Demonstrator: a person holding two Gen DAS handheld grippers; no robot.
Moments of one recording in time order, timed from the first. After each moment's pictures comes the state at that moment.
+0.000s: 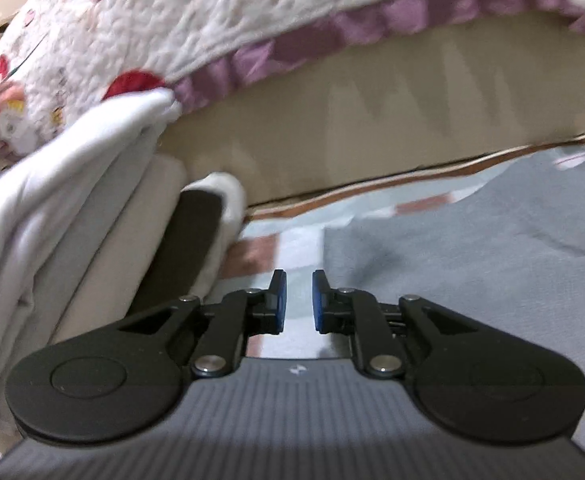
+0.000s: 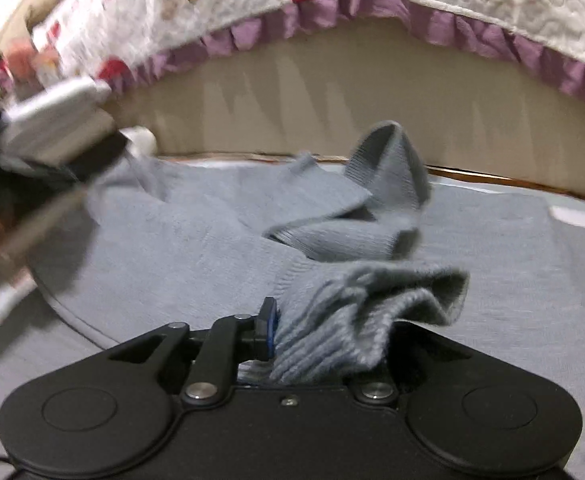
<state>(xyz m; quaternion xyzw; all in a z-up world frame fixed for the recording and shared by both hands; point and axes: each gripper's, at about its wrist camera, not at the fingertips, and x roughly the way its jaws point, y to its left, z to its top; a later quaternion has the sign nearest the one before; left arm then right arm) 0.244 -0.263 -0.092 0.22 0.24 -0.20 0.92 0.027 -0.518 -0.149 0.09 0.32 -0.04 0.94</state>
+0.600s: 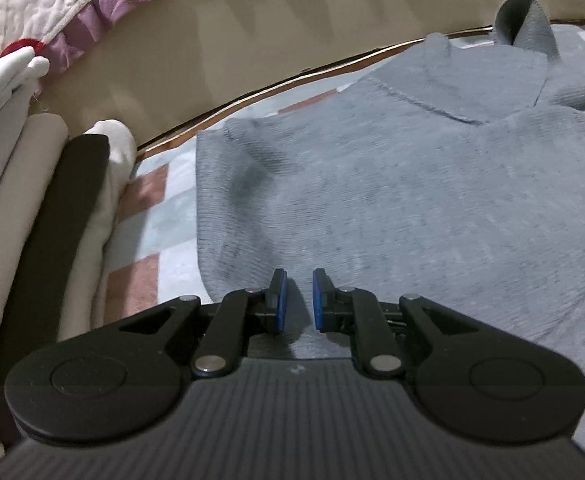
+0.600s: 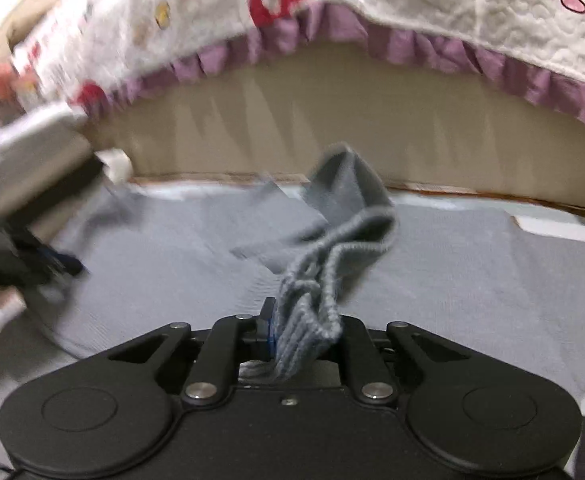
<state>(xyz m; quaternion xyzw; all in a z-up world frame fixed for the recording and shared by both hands) 0.223 -0.284 -0.139 0.29 0.35 -0.27 0.85 0.018 -0.544 -0.140 0.10 0.31 -0.07 0.94</state>
